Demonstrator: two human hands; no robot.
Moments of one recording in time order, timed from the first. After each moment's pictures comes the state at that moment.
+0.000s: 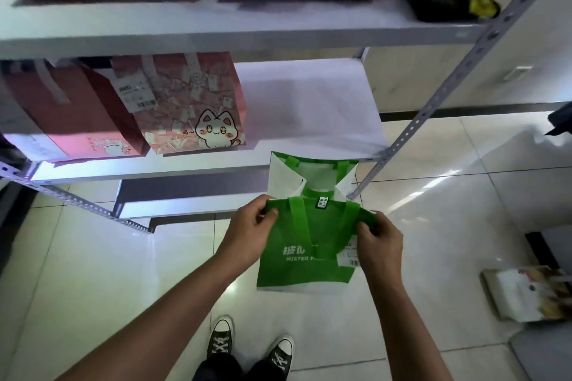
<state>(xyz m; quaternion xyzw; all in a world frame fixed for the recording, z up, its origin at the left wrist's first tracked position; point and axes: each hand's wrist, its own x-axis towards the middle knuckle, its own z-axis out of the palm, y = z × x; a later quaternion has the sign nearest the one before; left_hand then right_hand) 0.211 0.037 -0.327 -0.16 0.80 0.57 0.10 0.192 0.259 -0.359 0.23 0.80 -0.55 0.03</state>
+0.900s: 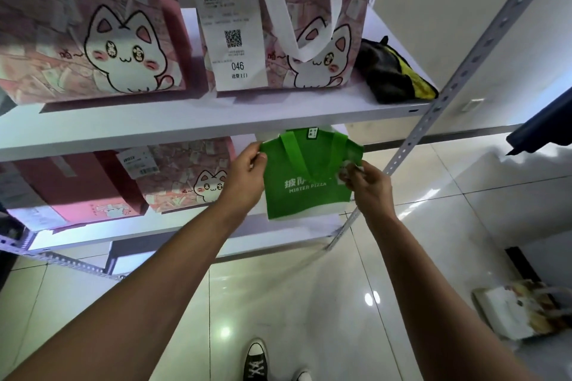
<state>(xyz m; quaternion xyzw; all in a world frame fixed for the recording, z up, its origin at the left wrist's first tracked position) 0.071 0.016 -0.214 -0.11 0.75 0.65 0.00 0.050 0.242 -0.245 0.13 0.77 -0.62 -0.01</state>
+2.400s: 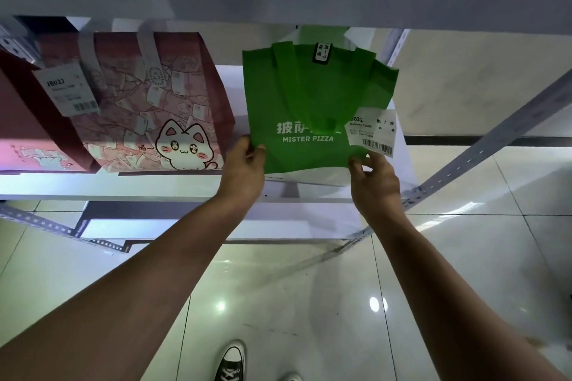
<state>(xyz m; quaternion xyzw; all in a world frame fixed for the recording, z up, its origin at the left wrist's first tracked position) 0.003 0.027 -0.414 -0.23 0.74 0.62 -0.10 -0.033 0.234 -0.402 0.10 0.88 -0.47 0.05</state>
